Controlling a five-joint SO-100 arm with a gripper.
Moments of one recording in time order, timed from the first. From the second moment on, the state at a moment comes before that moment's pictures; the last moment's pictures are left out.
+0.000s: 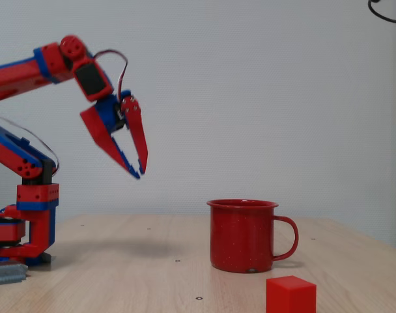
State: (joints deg) arm -2.2 140.1 119.2 82.4 -5.1
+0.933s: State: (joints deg) arm 17.7 75.9 37.1 103.0 -31.0
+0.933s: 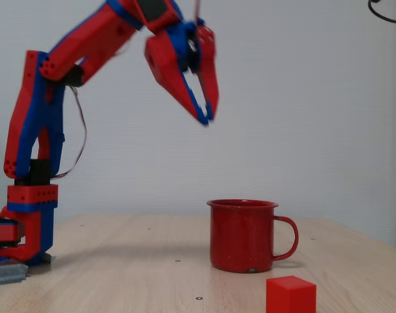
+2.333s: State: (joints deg) arm 24.5 34.1 16.9 88.4 -39.6
